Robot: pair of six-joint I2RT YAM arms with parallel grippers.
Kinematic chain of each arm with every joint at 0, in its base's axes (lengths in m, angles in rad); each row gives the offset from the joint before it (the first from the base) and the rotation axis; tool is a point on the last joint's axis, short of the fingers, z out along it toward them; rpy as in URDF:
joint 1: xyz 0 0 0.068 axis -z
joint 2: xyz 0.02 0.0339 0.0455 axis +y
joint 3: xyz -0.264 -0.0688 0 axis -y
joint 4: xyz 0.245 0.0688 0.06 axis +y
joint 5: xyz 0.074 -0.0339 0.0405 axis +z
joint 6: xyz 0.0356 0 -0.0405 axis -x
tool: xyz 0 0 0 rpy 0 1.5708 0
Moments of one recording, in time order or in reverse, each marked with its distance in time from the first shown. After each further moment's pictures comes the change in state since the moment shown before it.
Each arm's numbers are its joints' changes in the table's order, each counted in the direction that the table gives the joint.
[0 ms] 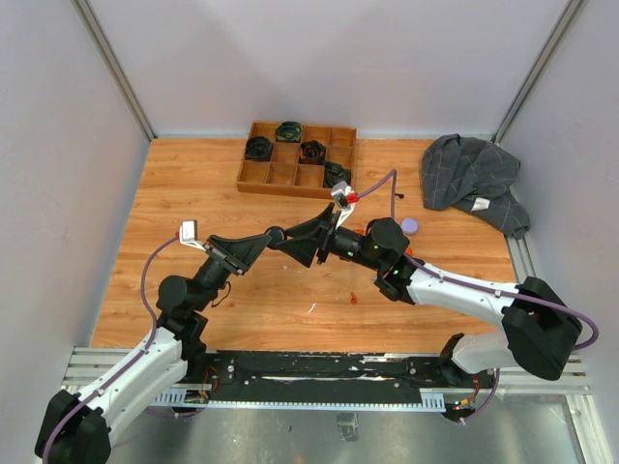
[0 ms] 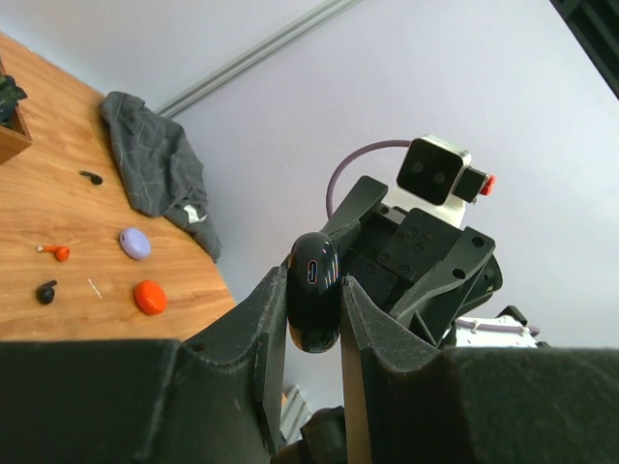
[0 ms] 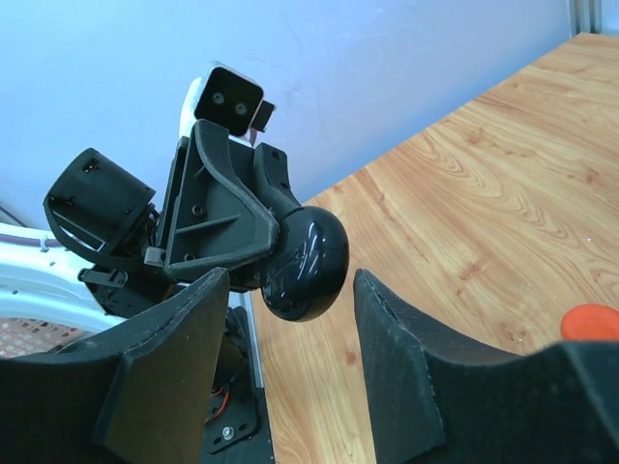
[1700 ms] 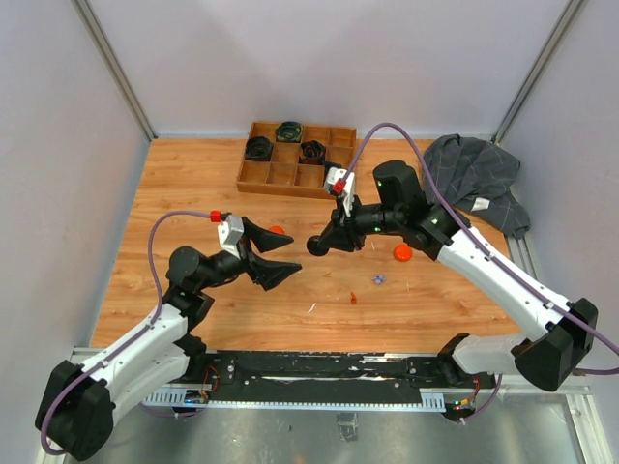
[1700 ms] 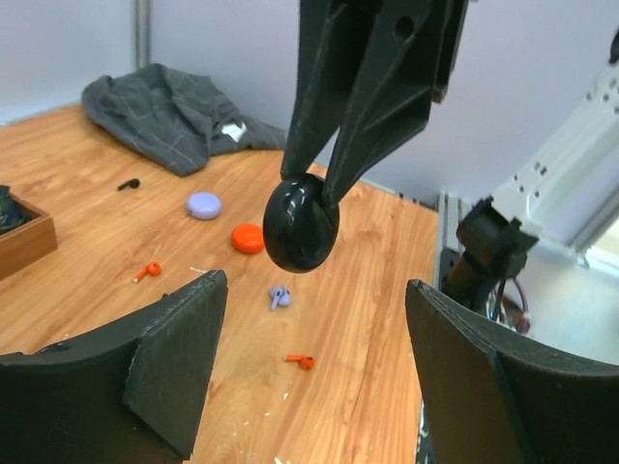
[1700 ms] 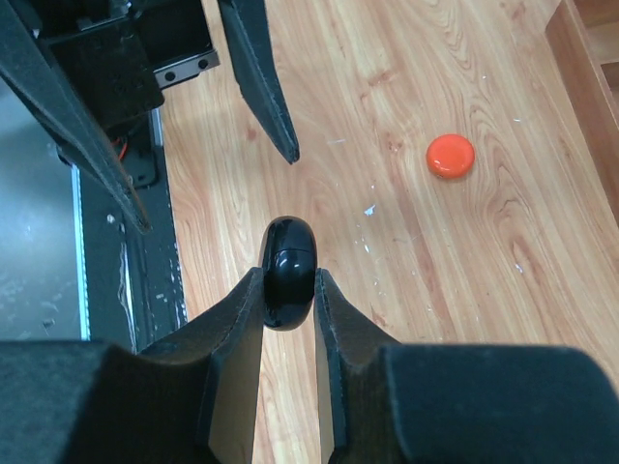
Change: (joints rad) left arm 0.012 0.184 0.176 0.074 -0.497 -0.756; right arm 0.198 -0.068 0.510 1.263 0.299 0.703
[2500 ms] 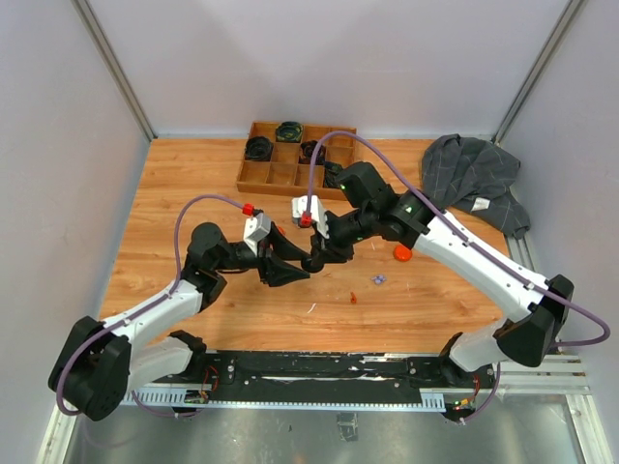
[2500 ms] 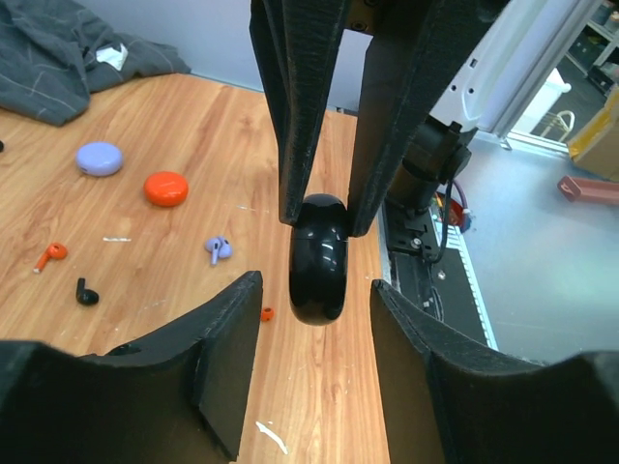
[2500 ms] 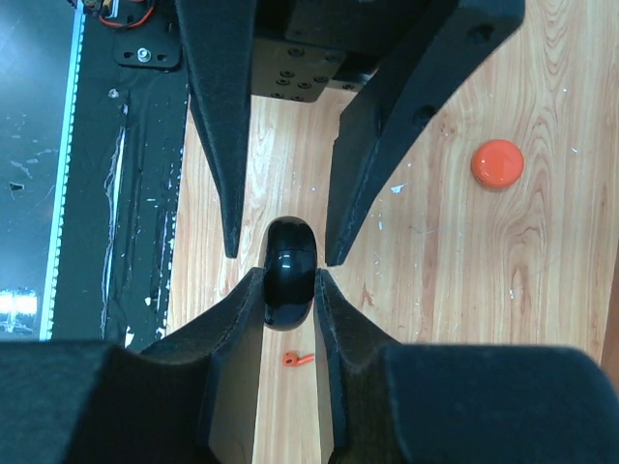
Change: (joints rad) left arm 0.002 0.288 0.132 0.019 -0.350 -0.134; right arm -0.144 0.166 0.255 0.388 -0.020 0.402
